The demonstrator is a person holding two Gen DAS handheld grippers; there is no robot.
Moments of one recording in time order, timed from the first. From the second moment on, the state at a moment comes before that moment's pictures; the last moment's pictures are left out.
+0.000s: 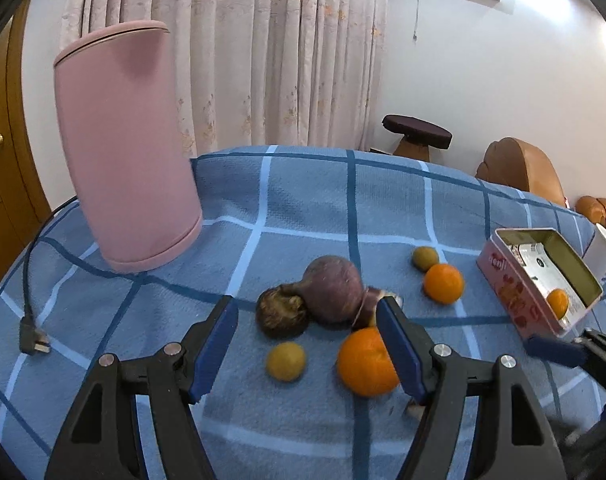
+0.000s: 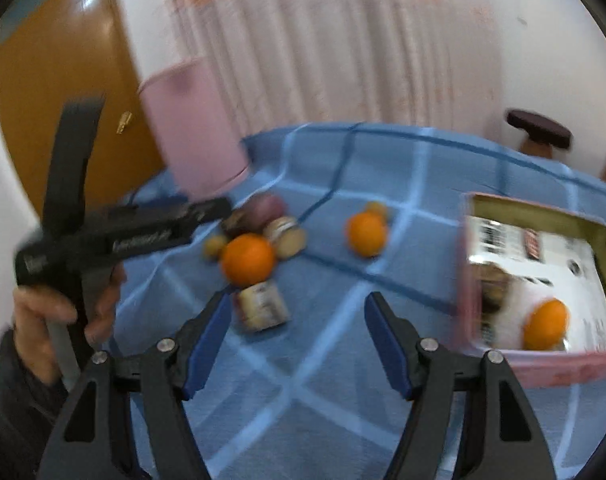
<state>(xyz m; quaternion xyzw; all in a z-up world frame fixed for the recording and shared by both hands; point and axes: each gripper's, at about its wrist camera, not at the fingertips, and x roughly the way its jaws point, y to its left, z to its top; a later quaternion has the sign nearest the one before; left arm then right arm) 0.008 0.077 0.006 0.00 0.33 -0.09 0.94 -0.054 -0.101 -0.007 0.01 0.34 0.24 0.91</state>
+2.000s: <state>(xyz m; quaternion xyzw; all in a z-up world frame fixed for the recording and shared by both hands) -0.008 -0.051 0.018 0.03 0.27 -0.17 0.95 -0.050 -0.204 0.031 0.03 0.25 0.04 0.97</state>
